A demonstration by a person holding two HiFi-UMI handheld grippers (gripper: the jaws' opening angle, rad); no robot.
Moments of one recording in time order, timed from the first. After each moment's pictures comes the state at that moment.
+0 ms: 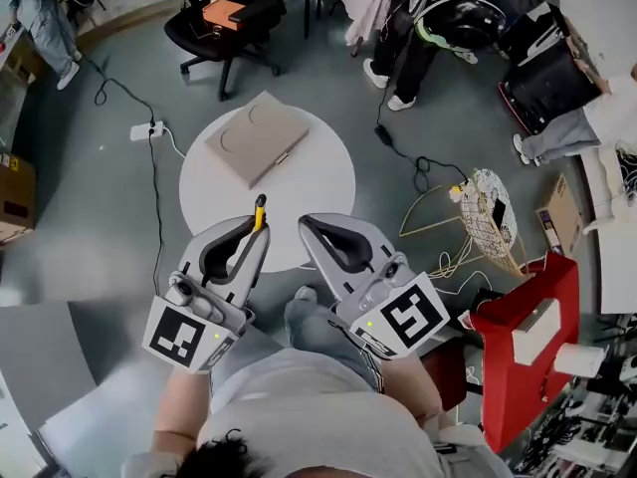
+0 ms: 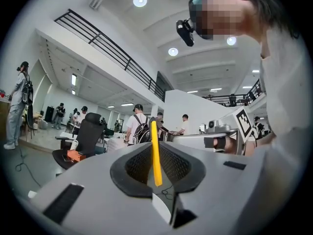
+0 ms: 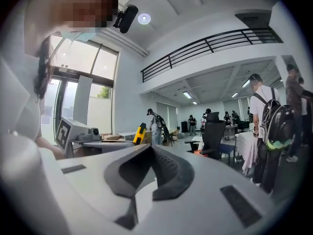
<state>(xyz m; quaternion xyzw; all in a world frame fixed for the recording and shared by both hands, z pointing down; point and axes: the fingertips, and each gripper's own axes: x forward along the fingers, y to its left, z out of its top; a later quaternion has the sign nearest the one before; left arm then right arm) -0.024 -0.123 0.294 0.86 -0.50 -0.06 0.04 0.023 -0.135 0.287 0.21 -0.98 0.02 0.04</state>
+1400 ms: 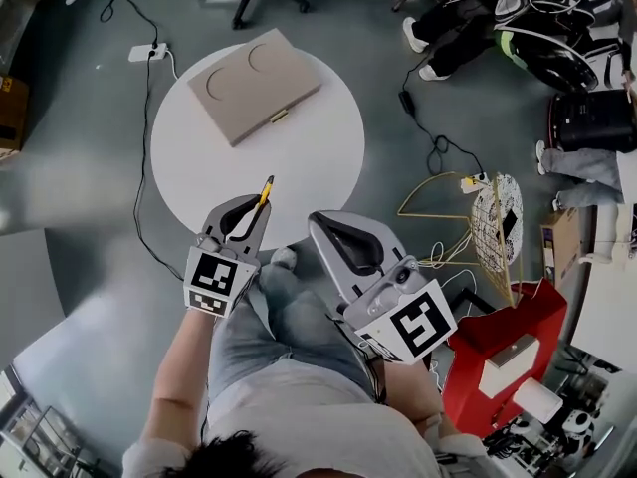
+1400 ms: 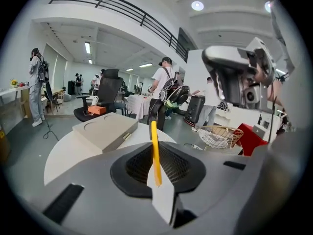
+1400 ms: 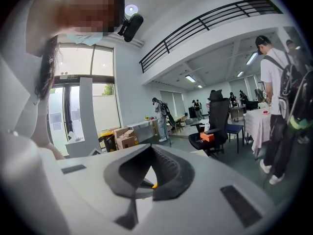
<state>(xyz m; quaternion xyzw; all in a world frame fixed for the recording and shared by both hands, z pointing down) 0.001 -0.183 0.551 0.78 -0.57 0.13 0.21 0.055 -0.187 0.386 0.15 -0.98 0.09 0.09</state>
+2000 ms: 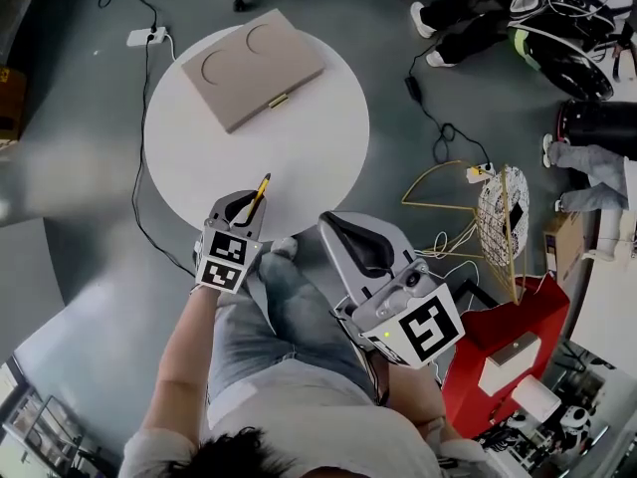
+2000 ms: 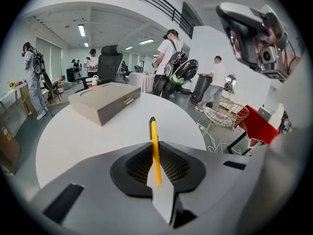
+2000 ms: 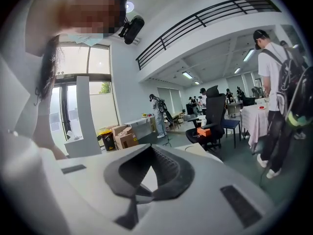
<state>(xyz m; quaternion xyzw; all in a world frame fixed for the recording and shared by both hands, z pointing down) 0.007 -0.176 0.648 0.75 -0.55 0.24 0.27 0.074 -0.193 0.406 0.16 -0.98 0.11 0.11</state>
